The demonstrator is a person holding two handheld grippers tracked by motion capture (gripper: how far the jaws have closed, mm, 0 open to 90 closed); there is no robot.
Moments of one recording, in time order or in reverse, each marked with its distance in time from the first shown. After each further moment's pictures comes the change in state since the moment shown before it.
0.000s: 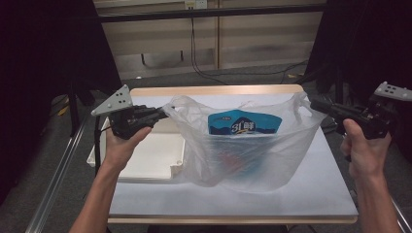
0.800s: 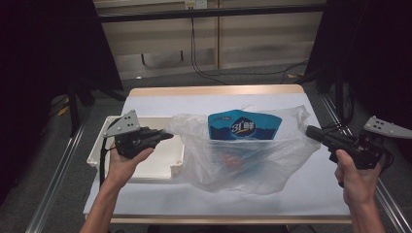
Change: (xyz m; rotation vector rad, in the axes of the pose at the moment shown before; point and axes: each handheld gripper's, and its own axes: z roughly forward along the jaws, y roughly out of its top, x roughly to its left) left arm -0.010 -0.054 -0.001 0.111 -0.006 -0.015; right arm 0.008 -0.064 -0.012 0.018 -0.013 0.021
